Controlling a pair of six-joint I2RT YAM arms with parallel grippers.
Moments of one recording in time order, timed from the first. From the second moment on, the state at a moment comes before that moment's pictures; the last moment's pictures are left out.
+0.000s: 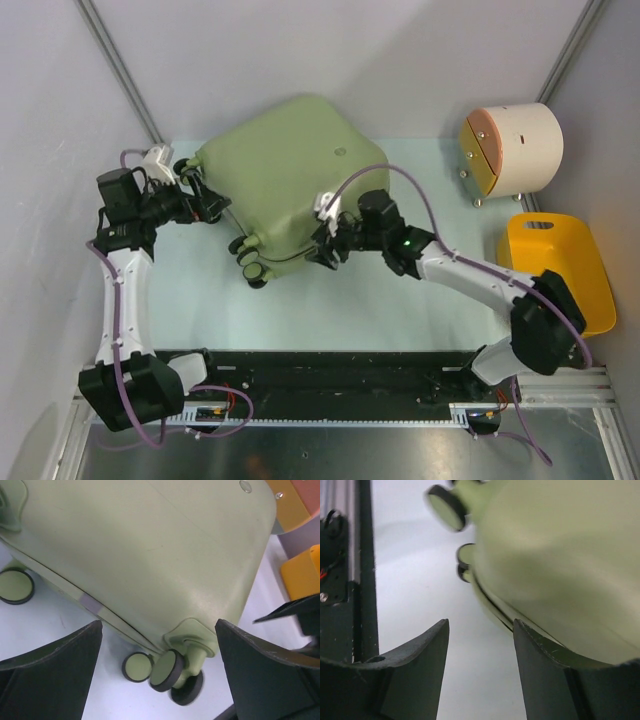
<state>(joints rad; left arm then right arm) 0.27 1.13 1.11 -0.48 0.79 -0.14 0.81 1.53 1.07 0.08 -0.57 -0.26</state>
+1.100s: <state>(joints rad) 0.21 1.10 1.15 -0.53 0.65 0.06 0.69 1.67 0.99 0.23 -0.29 0.05</state>
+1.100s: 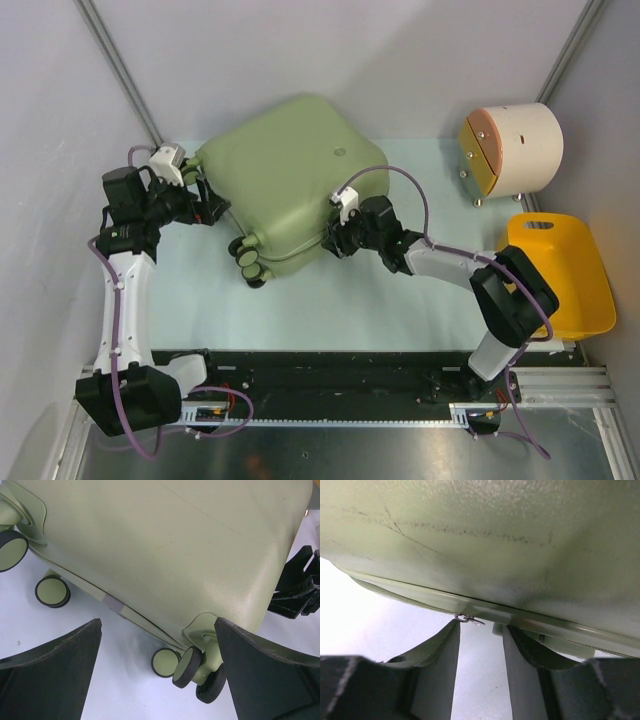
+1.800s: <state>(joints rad) 0.21 1.11 1.12 -0.54 0.63 0.06 0.80 1.67 0.88 0.37 -0.16 0.18</state>
